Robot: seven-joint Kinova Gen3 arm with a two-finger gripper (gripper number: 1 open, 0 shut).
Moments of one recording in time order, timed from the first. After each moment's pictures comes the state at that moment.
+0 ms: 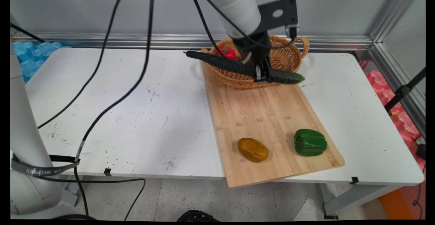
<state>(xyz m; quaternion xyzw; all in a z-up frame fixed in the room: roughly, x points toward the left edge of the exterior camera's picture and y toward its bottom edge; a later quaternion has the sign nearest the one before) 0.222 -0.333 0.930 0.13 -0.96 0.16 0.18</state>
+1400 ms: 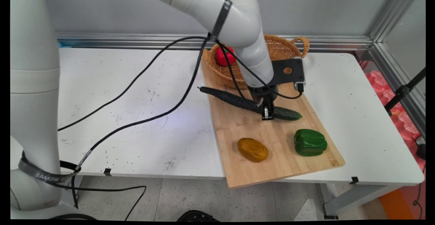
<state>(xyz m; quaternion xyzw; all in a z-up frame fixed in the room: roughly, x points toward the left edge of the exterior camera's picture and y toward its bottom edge) 0.172 -0.349 0.806 0.14 -0.97 0.12 0.15</state>
